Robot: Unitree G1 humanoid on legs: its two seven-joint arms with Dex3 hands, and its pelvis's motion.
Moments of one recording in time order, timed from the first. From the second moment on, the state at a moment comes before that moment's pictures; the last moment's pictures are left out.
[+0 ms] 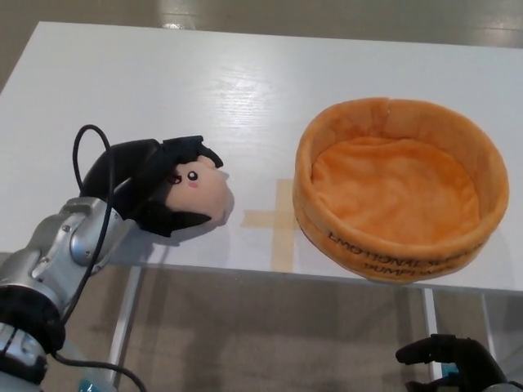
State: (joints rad) left_arm -0.75 0.44 -0.32 1.01 0.54 -0.53 0.16; right_arm -0.40 -0.23 0.06 1.29 -0.22 -0.24 -0.04
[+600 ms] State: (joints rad) left_arm -0.95 0.44 -0.28 1.02 0.53 -0.56 0.19; right_arm -0.40 -0.23 0.06 1.29 -0.22 -0.24 -0.04
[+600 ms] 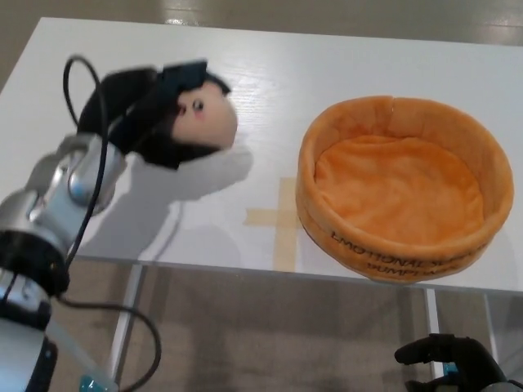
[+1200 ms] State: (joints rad) left_arm -1.19 0.24 -0.42 1.04 0.61 -0.49 0.21; right_arm -0.40 -0.21 0.05 1.29 -0.22 -0.24 -0.06
